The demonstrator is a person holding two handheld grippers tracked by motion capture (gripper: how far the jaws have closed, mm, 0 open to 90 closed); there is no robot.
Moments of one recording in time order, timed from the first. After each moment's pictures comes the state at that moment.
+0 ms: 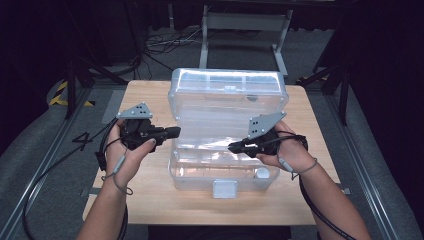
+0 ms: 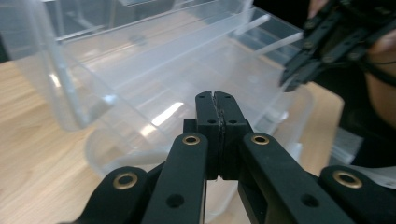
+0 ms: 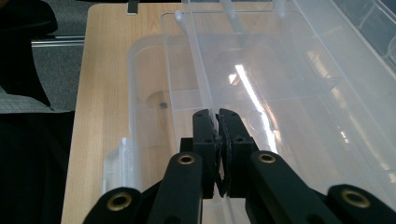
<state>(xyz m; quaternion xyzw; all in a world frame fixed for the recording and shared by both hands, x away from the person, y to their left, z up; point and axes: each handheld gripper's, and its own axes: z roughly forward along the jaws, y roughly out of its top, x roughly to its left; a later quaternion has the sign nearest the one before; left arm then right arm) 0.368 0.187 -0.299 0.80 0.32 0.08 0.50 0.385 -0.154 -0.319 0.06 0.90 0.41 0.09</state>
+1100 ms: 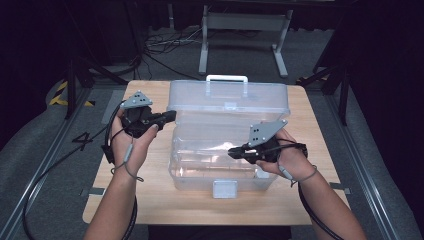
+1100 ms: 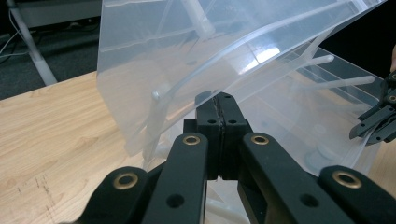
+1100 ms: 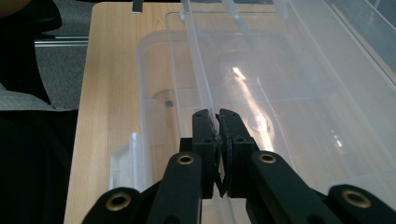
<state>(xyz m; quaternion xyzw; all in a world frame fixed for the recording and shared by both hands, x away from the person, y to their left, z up) 0.388 0.187 -0.295 0.77 0.37 0.15 0.50 0.373 -0.156 -0.329 0.06 0.90 0.42 0.09</state>
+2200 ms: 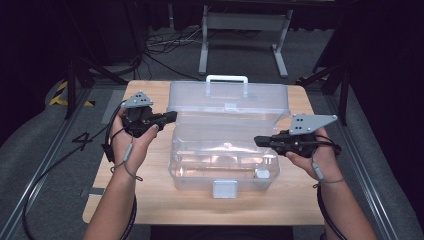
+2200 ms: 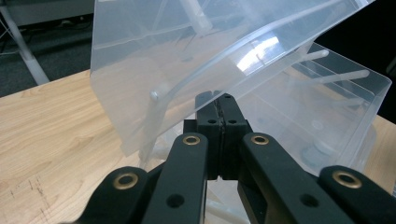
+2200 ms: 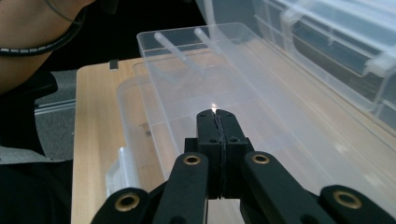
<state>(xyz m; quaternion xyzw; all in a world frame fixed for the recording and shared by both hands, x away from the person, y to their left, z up) 0.391 0.188 -0.298 0.78 0.36 0.14 0.50 0.366 -0.228 -0.305 0.14 0.84 0.51 0.12</state>
